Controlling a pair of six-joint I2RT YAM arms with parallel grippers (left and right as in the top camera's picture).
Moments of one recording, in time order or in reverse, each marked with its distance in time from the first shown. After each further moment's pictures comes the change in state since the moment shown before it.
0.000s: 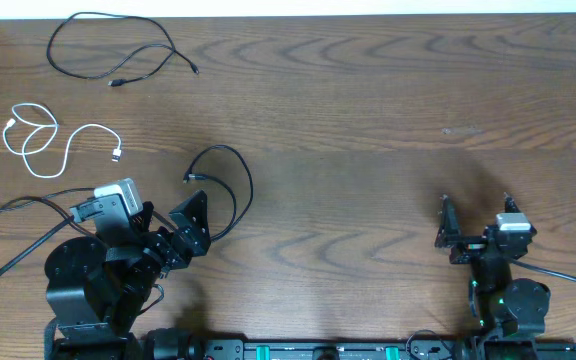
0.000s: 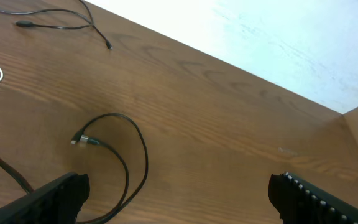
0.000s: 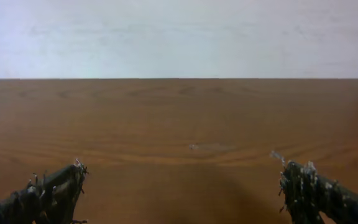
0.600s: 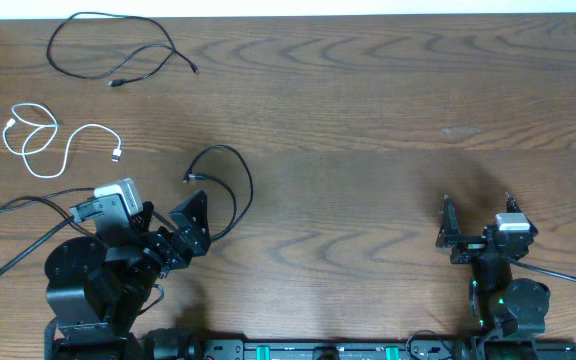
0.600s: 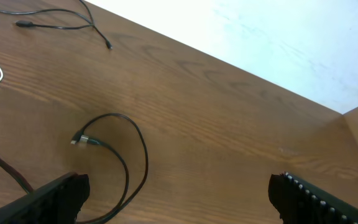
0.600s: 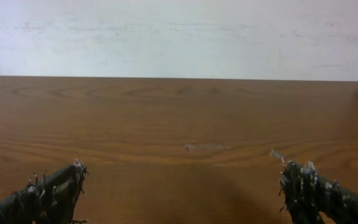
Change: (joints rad) left arm 0.000 0.000 0.000 0.000 0.000 0.000; right arm -0.002 0.000 0.000 0.000 0.018 -0.014
